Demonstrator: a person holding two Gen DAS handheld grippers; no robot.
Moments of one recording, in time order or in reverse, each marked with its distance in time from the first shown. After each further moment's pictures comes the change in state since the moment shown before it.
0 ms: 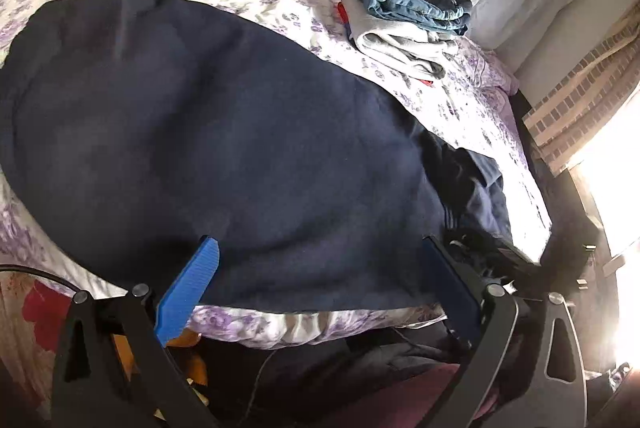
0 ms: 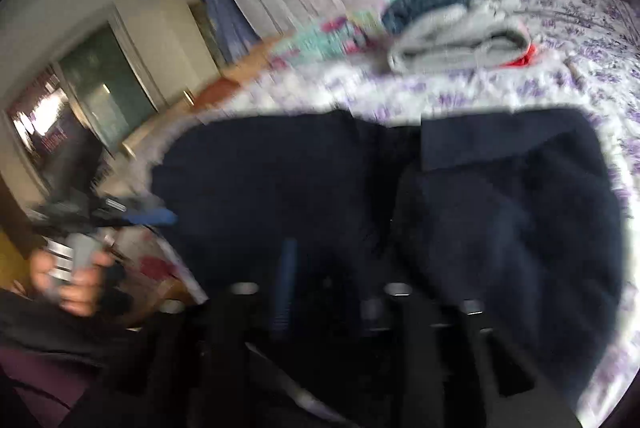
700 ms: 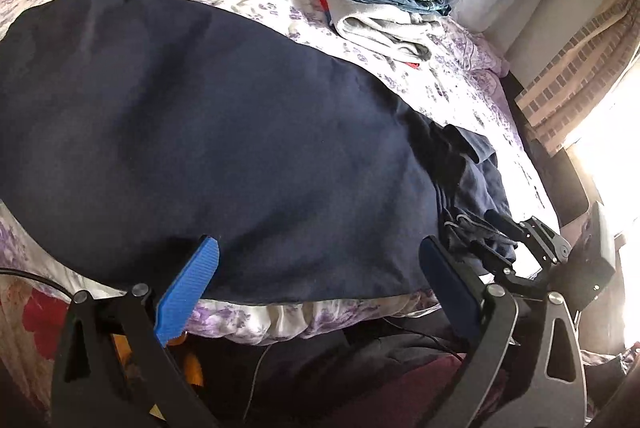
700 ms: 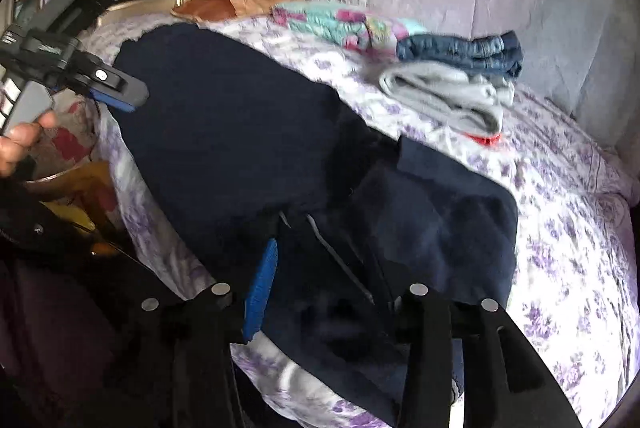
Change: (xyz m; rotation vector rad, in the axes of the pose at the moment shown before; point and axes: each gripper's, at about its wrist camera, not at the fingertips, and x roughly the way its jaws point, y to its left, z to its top) left arm 0.009 -0.015 -0.010 0.058 0.019 -0.014; right arm 0.000 0.040 -0.026 -0.494 0.143 -0.400
